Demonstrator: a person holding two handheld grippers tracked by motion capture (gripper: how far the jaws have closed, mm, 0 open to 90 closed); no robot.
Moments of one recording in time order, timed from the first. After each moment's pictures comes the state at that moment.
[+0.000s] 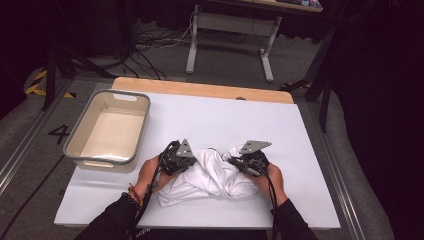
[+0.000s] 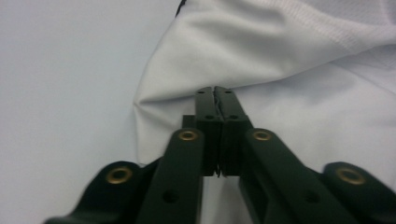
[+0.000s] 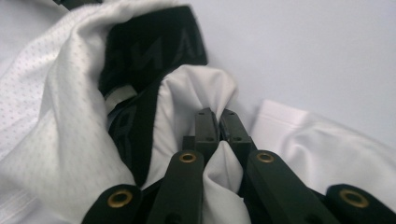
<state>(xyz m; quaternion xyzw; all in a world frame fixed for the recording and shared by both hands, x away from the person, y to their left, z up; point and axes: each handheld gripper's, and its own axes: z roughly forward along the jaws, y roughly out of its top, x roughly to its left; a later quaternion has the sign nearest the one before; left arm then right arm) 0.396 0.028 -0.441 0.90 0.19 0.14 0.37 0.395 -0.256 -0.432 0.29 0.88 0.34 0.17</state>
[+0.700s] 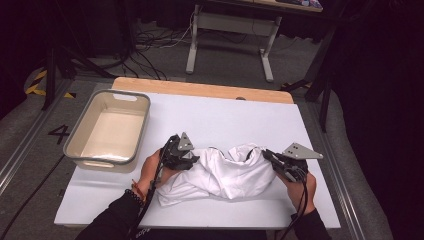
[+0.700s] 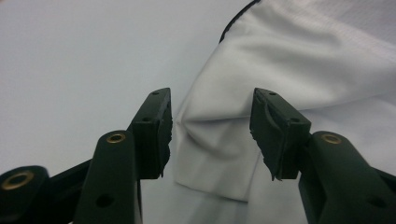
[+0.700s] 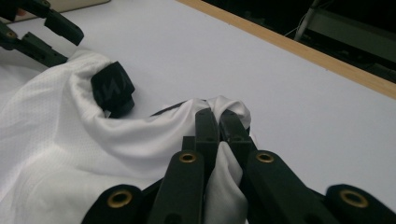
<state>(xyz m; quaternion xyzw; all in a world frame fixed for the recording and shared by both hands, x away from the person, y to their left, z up) 0.416 0.022 -0.447 0.88 0.25 0.13 0.38 0.351 -0.338 -0.394 0.35 0.79 0.42 0.27</state>
